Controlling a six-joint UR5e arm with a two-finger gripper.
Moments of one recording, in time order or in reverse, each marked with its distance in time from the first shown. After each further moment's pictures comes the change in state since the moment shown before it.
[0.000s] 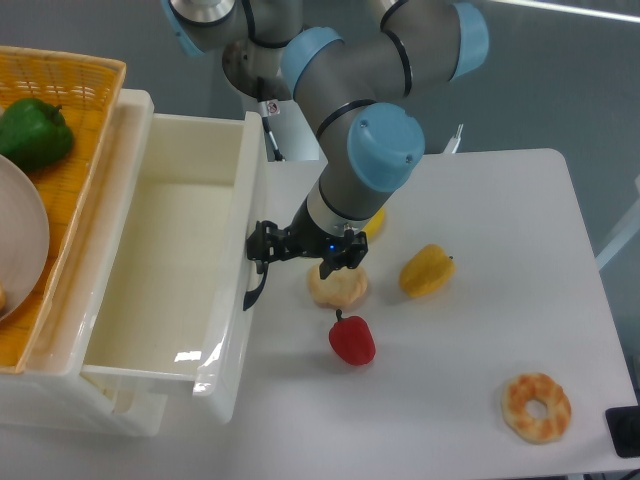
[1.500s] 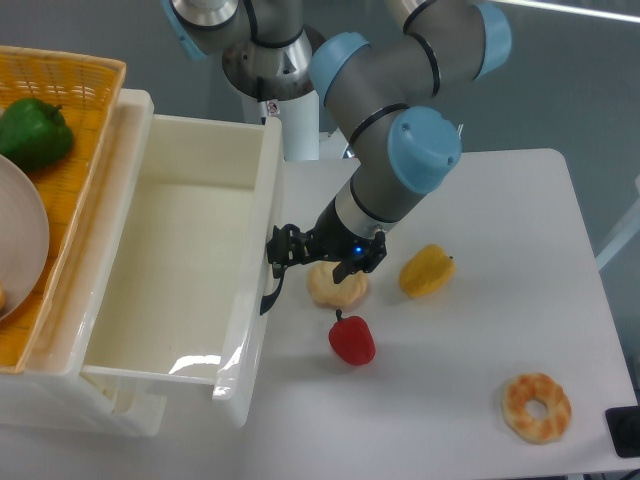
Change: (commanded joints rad) arm 0.057 -0.020 -0.006 -0.005 -0.117 0.028
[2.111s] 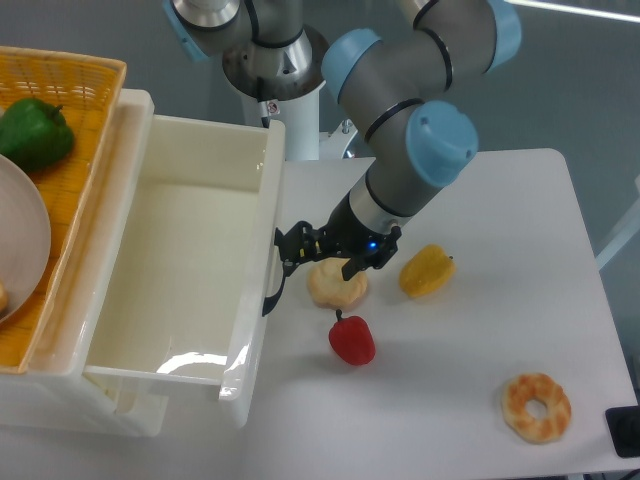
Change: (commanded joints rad) arm 0.046 0.035 0.011 0.005 -0.012 0.012
